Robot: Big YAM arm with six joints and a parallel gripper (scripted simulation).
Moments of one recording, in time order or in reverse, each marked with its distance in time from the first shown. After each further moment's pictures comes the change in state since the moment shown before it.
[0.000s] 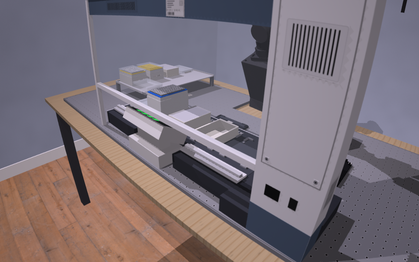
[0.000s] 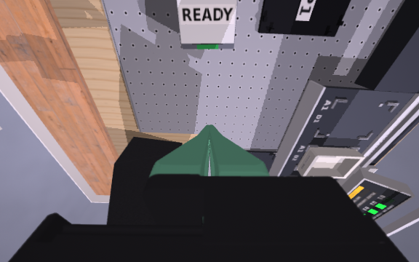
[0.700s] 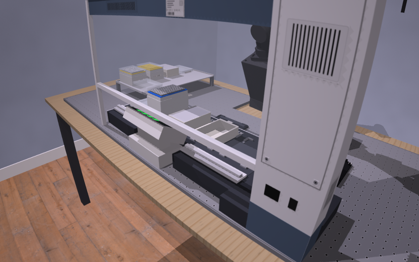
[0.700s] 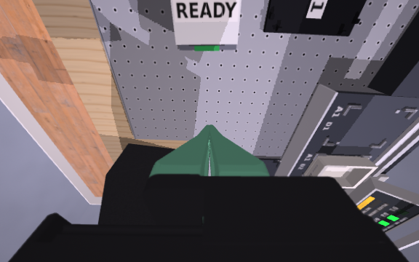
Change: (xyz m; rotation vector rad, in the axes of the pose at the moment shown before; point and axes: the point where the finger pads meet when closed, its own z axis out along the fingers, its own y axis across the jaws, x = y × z) arm 0.001 0.000 0.033 0.000 0.003 0.001
